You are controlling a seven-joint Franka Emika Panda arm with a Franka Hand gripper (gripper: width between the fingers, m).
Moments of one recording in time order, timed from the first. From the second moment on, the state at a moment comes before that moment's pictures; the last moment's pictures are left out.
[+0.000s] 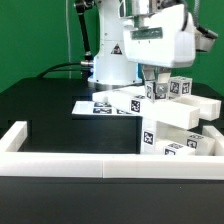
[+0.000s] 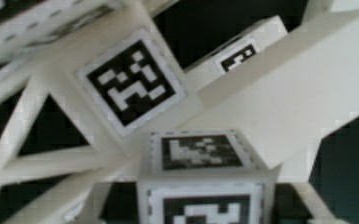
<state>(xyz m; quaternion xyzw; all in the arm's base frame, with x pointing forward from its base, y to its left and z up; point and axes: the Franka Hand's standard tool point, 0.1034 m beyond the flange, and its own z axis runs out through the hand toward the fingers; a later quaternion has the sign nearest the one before) 0.582 0.031 0.112 -0.74 0.67 -0.01 0.06</state>
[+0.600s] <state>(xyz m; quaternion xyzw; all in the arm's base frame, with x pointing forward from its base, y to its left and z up) 0.584 0.031 0.113 -0.62 0.78 0.00 0.07</state>
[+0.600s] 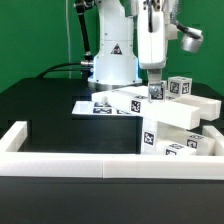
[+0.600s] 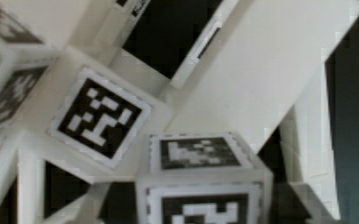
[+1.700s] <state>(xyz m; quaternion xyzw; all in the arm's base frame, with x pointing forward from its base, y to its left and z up) 0.586 0.033 0.114 -0.79 0.61 -0.01 0.08</state>
